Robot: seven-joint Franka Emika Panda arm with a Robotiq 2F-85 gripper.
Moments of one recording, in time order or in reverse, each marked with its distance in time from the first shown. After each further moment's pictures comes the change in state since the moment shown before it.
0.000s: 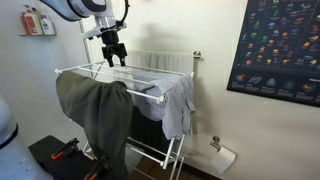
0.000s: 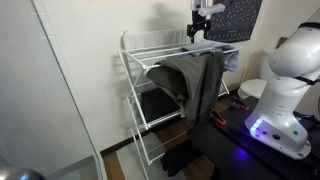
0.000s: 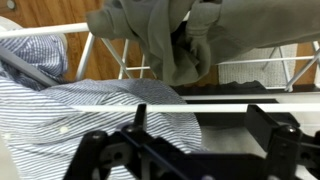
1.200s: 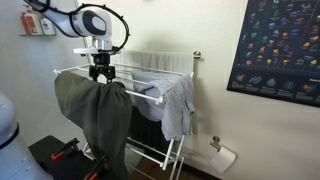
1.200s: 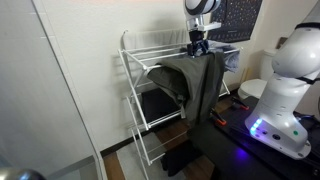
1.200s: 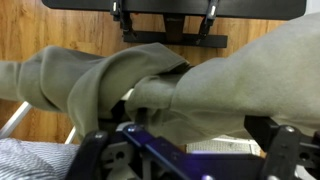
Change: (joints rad) arm 0.083 0.103 -0.013 -0.094 0.125 -0.094 -0.150
